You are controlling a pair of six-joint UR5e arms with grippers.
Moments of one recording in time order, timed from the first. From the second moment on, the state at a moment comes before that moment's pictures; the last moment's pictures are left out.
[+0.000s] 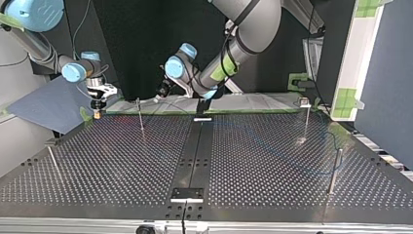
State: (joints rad) left arm -0.72 -2.65 -1.18 -2.63 -1.63 -1.53; right arm 1.57 -0.57 1.45 -0.79 1.25 1.70
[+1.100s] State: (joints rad) left arm -0.76 -2.63 -1.22 -2.63 -1.62 -1.56; right arm 1.57 -0.56 1.44 -0.79 1.25 1.70
